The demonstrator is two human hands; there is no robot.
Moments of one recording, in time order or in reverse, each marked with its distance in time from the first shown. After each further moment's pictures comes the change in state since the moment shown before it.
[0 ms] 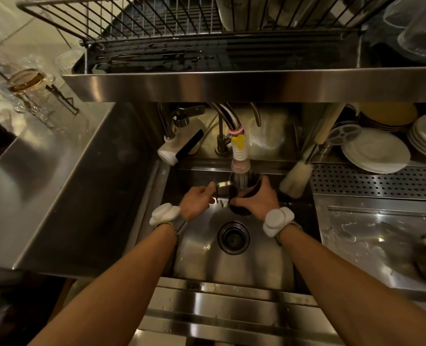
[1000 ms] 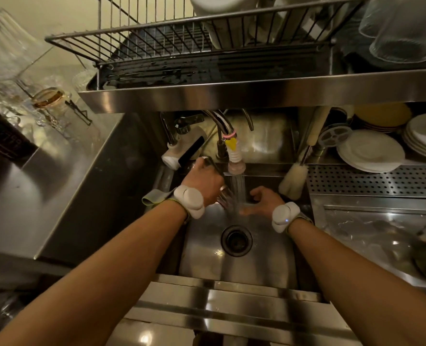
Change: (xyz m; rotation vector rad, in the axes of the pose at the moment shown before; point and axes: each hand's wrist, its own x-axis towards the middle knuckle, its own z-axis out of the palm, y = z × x) left_hand -0.020 0.066 -0.008 1.509 0.160 0.662; right_hand -0.003 0.003 -0.031 -0.285 -0.249 0.057
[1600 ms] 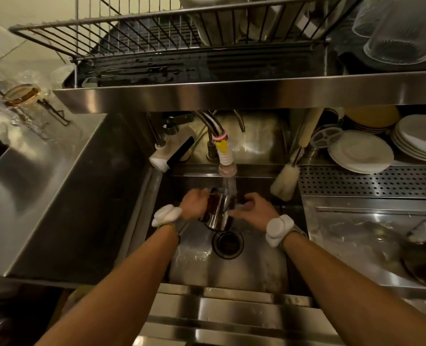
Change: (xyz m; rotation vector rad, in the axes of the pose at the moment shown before) left_hand 0.001 0.021 0.050 -1.292 -0.237 -0.659; right_hand -0.002 0.016 0.015 0.174 0.022 0.037
